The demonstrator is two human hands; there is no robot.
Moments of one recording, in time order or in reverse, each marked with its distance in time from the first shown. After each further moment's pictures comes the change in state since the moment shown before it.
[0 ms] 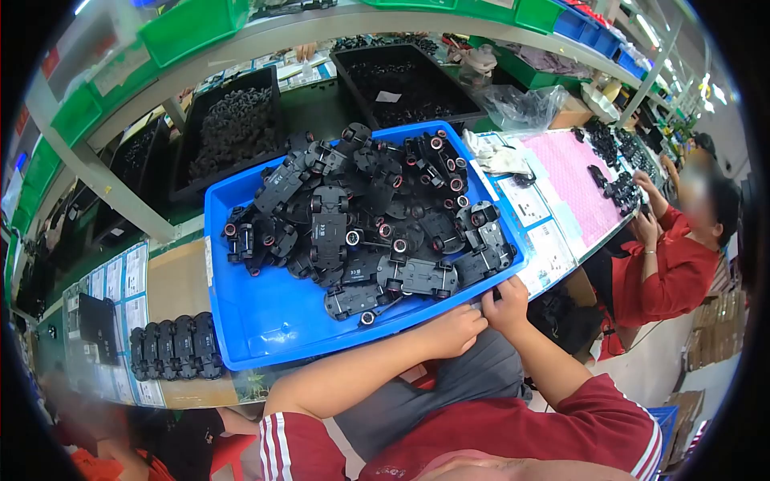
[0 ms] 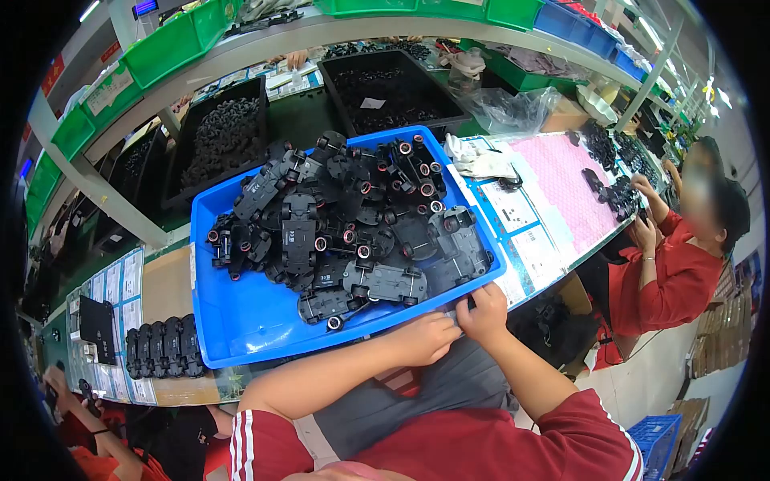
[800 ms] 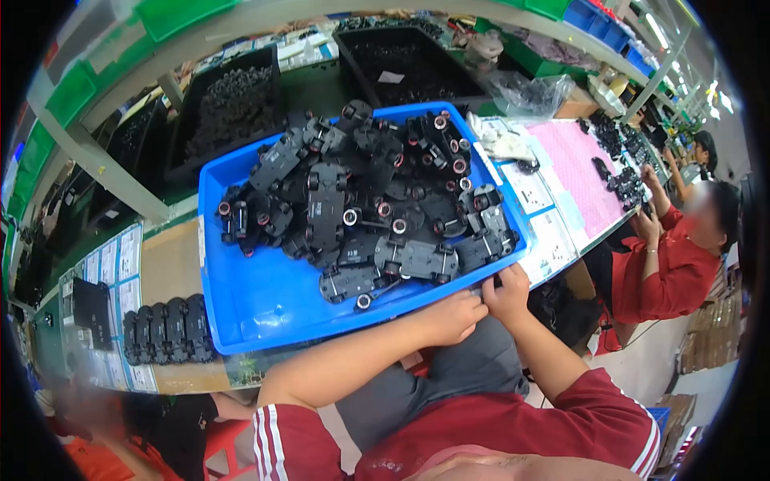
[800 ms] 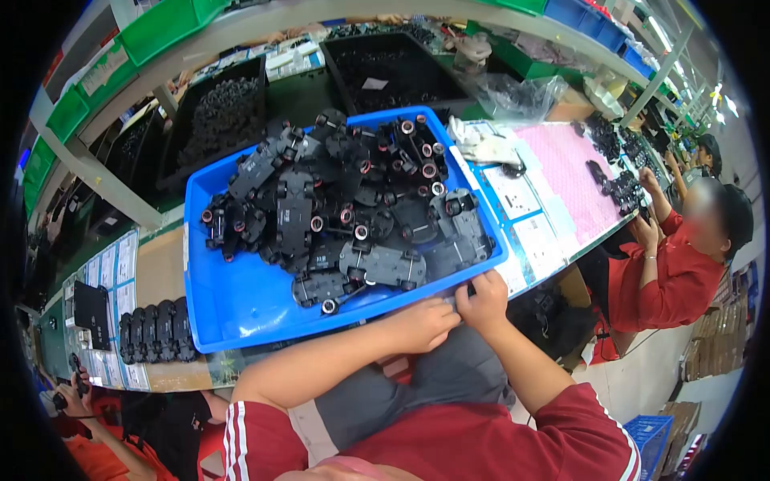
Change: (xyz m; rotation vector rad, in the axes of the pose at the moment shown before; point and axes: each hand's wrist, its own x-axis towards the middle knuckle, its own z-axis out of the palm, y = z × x) left_hand 0.001 0.000 0.001 -0.012 -0.013 -0.035; right_hand -0.004 0.007 0.003 -0.037 0.008 -0.008
